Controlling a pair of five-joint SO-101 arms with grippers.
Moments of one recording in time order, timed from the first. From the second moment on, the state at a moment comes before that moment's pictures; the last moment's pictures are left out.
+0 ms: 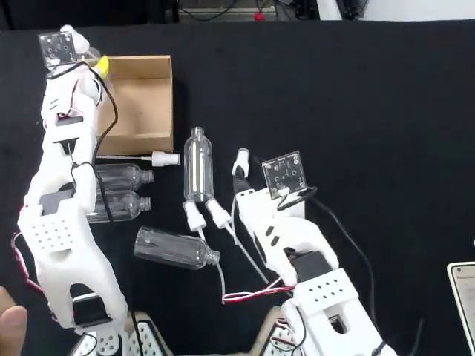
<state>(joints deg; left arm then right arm) -18.7 32.0 -1.0 -7.3 -4.0 -19.8 -65.4 90.6 7.6 1.0</state>
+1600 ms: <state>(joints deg) -19.4 24.5 6.7 -4.2 -4.0 -19.8 -65.4 90.6 7.6 1.0</state>
